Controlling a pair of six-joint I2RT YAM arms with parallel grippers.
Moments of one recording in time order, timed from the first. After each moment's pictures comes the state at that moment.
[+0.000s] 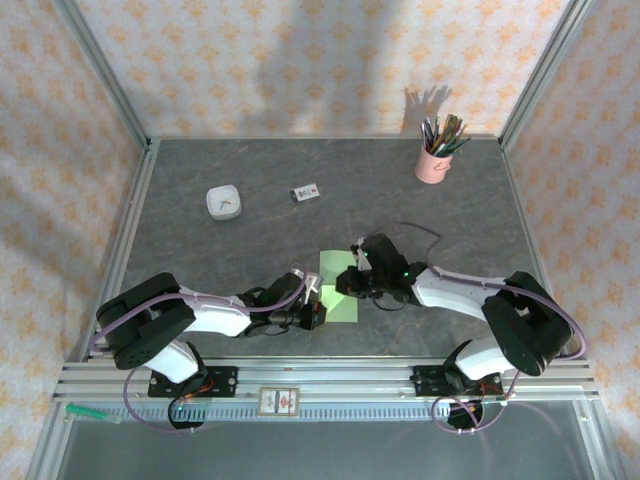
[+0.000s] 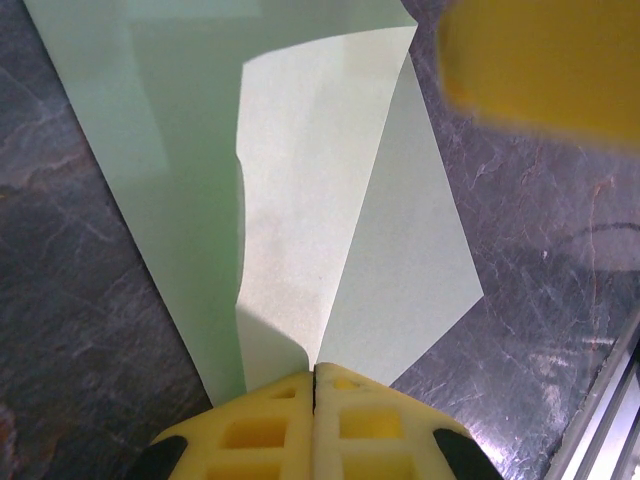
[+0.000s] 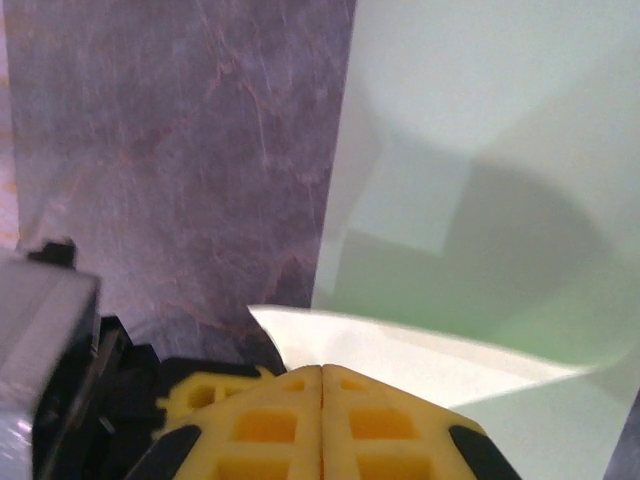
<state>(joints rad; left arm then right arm) -0.89 1.52 0.42 0.32 0.21 -0.75 0.72 1.42 0.59 -0.03 -0.41 0.81</state>
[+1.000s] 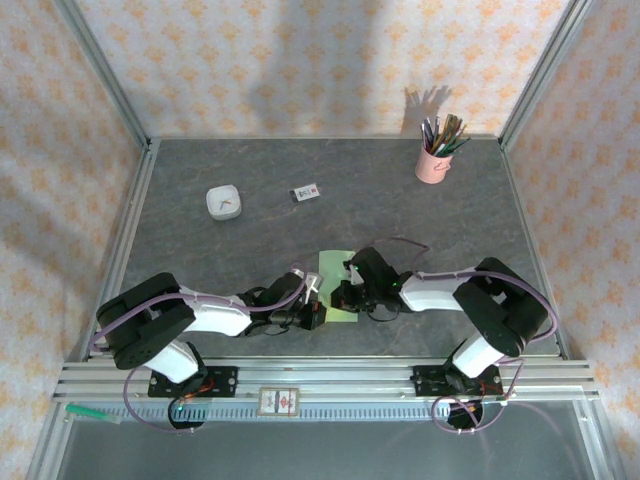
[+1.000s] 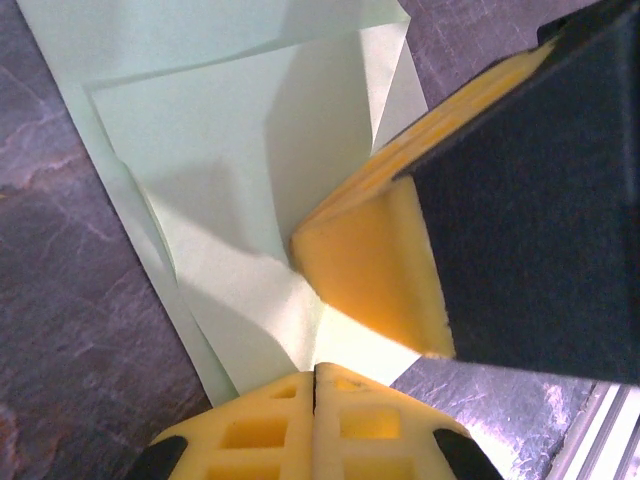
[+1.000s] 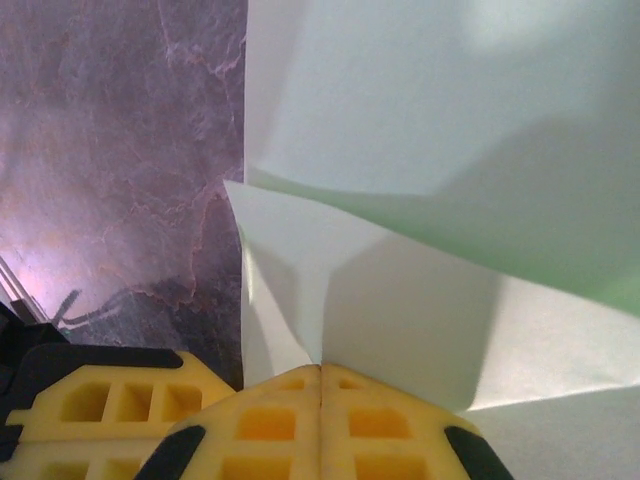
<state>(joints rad) -0.90 1.53 0.42 0.31 0.21 -0.75 0.76 1.57 0.55 0.10 -0.45 0.85</state>
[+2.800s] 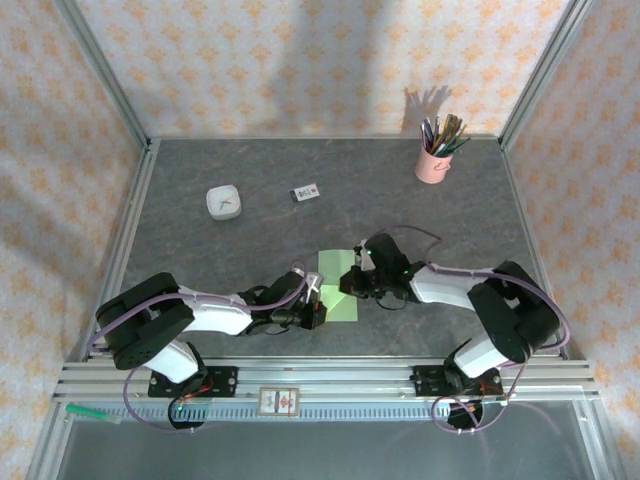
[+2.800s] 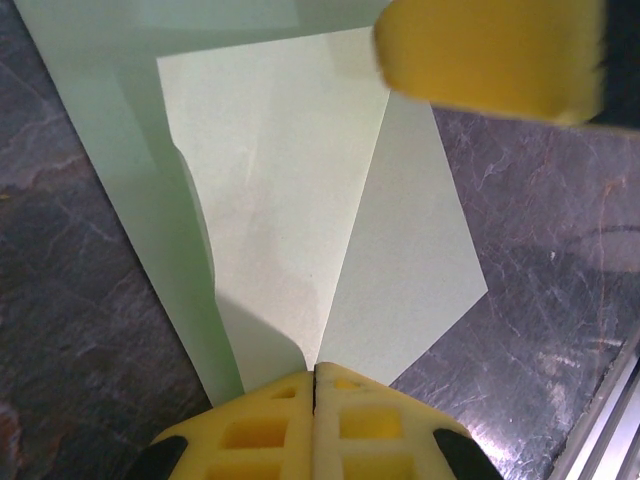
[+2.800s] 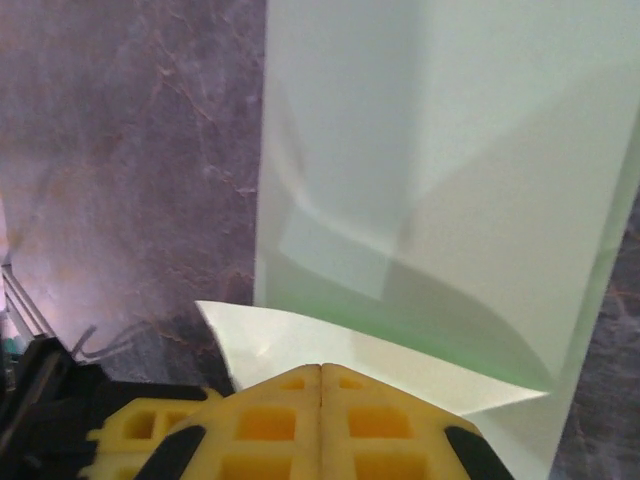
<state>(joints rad) -0.90 1.52 0.45 0.27 0.20 -0.75 0.64 1.52 0.58 0.03 -0.47 0.77</state>
